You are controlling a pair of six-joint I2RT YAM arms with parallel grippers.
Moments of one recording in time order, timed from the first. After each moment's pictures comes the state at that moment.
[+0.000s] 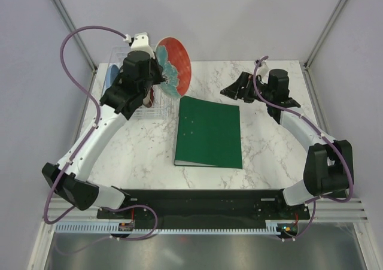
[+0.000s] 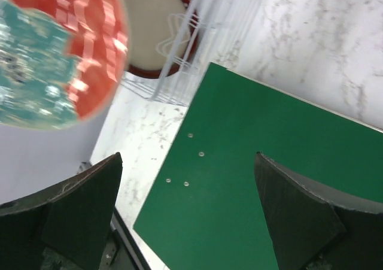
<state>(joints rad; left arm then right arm) -0.50 1.40 1.58 -0.46 -0.39 -0.31 0.16 1.51 1.08 0.08 -0.66 0.57</state>
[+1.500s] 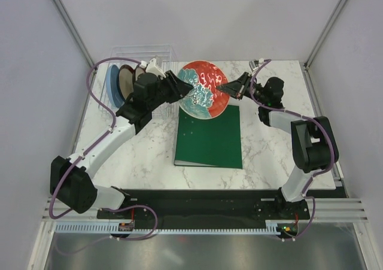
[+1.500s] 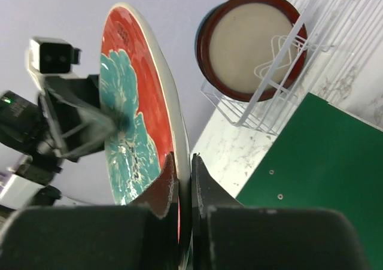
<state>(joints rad) -0.50 1.36 1.15 -0.02 0.10 -0.77 0.17 1.77 0.98 0.96 -0.90 1.17</state>
